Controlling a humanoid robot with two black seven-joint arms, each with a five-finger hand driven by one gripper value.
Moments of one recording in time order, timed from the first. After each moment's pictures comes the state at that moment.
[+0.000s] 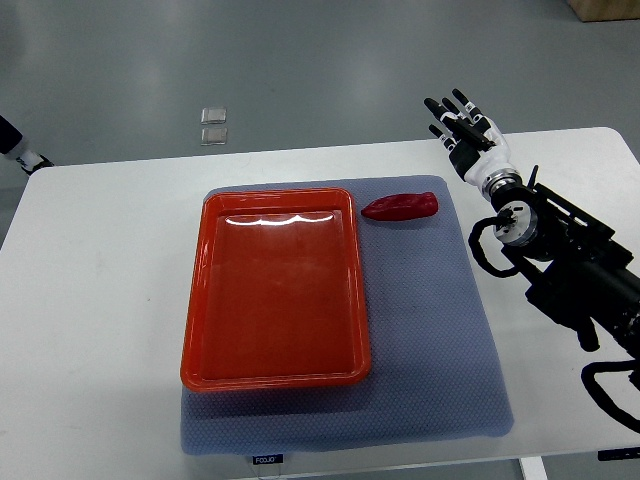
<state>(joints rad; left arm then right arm) -0.03 0.00 -0.05 -0.11 0.12 -0.15 0.03 0.81 -0.08 0.83 0.54 -0.04 0.03 0.29</state>
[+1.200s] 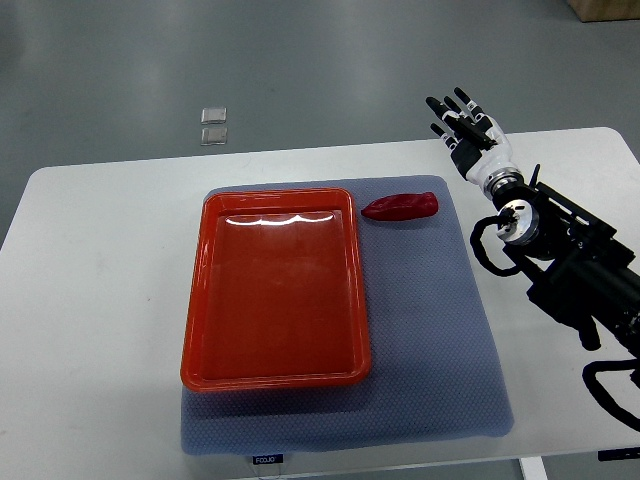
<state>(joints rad) -0.03 0.00 -0.04 -0.11 0.12 -0.15 0.03 0.81 -0.08 0.83 0.54 -0.04 0.03 0.29</state>
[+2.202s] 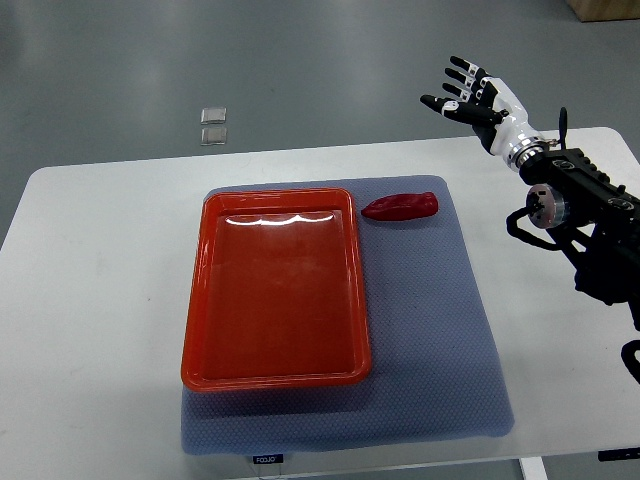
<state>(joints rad) -0.04 0.00 -0.04 -0.11 0.12 -0.15 0.03 0.89 -0.23 0.72 0.59 -0.54 0.06 0.28</state>
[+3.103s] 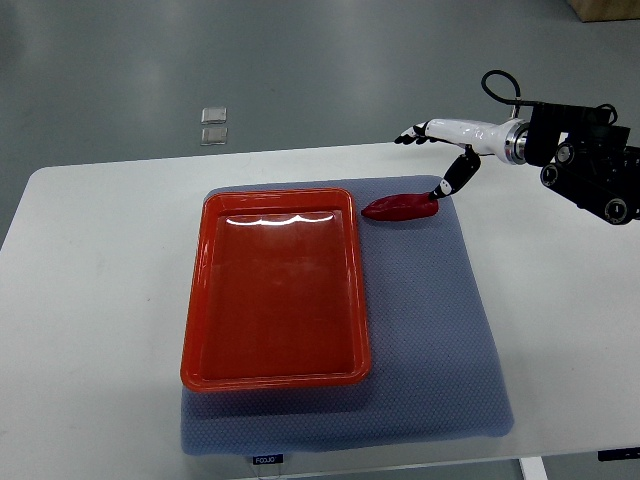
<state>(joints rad) -0.04 0.00 -0.04 -0.11 0.12 -0.15 0.03 1.14 -0.37 0.08 0.70 -1.24 0.19 0.22</state>
